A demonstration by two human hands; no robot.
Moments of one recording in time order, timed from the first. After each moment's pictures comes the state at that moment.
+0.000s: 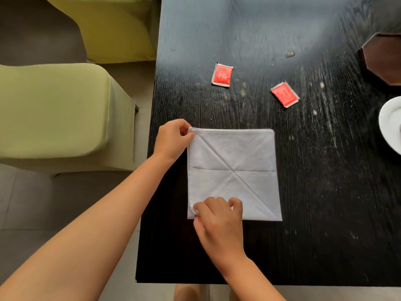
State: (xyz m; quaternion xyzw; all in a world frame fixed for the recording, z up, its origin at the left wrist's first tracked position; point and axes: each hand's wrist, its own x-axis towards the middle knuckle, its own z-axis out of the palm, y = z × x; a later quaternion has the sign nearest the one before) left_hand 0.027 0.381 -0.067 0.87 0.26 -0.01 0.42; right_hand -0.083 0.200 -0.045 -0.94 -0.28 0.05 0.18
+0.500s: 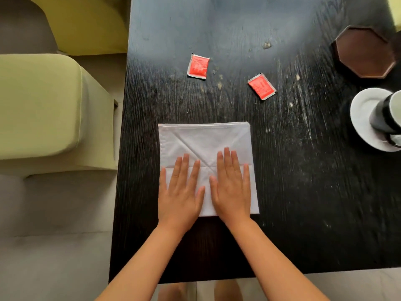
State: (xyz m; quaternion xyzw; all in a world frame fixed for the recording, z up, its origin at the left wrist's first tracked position) left_hand -0.078 0.268 -0.098 0.99 0.10 -0.06 0.12; right_hand -0.017 0.152 -0.084 -0.97 -0.19 0.13 0.10
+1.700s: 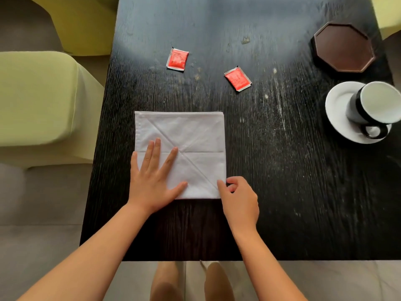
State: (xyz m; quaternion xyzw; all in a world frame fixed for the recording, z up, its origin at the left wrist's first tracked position) left_hand -0.076 0.261 -0.102 0.98 0.12 -0.08 0.10; right_hand -0.027 0.071 -0.045 -0.92 0.12 0.22 0.31
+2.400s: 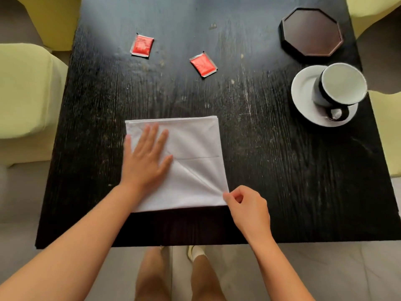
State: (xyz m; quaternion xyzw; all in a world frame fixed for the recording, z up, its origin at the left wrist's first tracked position) left_hand -0.040 0.202 -0.107 0.99 0.10 -0.07 0.11; right_hand -0.030 -0.047 -0.040 -0.92 0.09 0.26 0.27
